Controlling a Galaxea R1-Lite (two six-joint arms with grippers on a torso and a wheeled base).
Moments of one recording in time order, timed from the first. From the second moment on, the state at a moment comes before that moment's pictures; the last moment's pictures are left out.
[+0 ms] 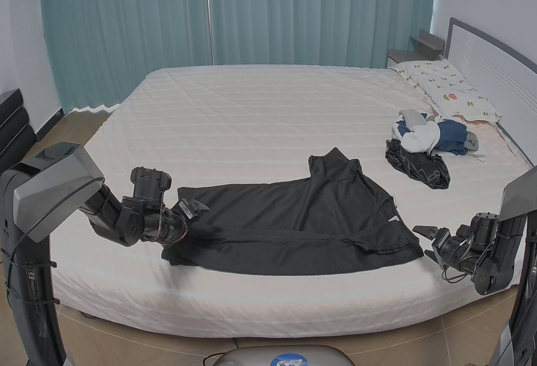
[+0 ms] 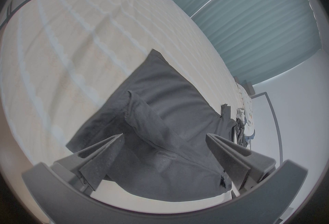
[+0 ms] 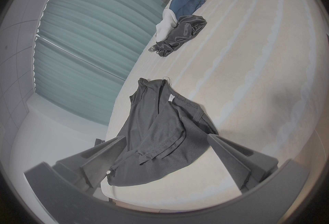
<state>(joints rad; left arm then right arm) -0.20 2.28 -1.04 -0.51 -0.14 -0.90 -0.14 2.36 -0.34 -1.55 0.41 0.81</state>
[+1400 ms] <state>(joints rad) -0.03 2.45 -1.35 -0.39 -0.46 -0.69 -0.14 2.37 -0.33 -1.55 0.41 0.81</state>
